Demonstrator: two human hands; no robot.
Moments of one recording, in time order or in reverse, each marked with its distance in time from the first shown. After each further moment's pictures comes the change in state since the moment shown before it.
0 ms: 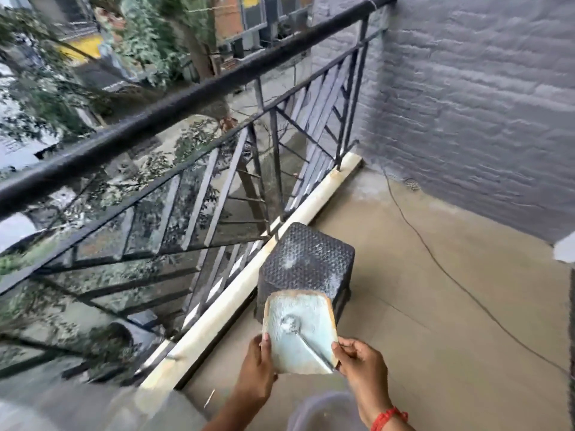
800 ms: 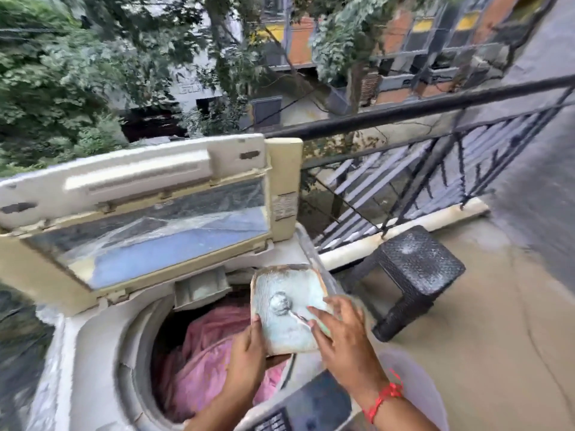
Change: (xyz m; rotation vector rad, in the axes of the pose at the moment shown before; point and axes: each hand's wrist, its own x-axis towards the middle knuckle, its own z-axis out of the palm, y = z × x) left_hand -0.362 -0.119 -0.239 -0.663 0.456 0.004; right_hand -0.400 -0.031 0.111 -0.723 -0.529 -1.255
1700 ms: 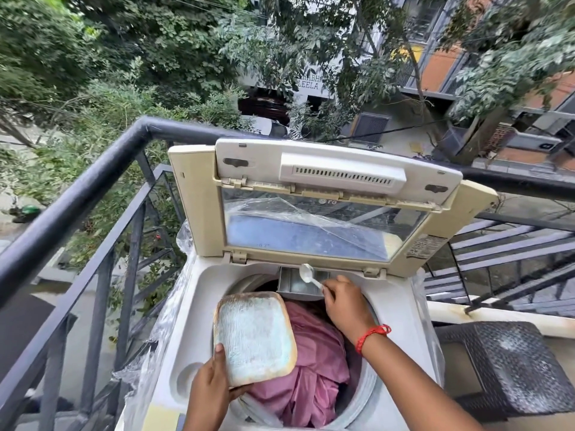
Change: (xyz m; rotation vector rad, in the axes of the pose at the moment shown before) left_hand -0.034 -0.045 -0.185 -0.266 0.563 -0.083; right_hand 0.138 -0.113 0.140 -0.011 -0.400 -0.192
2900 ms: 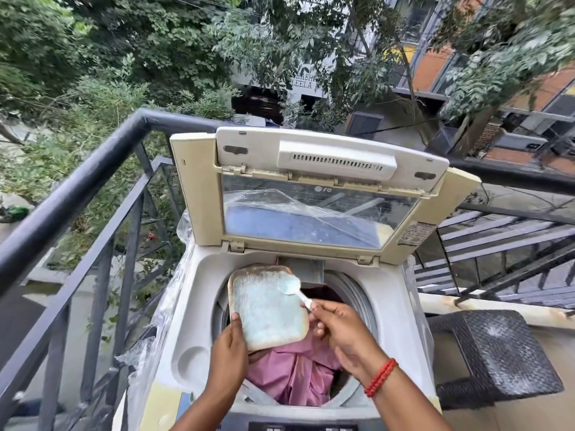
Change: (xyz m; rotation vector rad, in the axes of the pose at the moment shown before) left_hand -0.003 0.007 0.019 0.093 -0.045 0.072; right_hand -0.078 -0.060 -0.024 1.244 -0.200 0.642
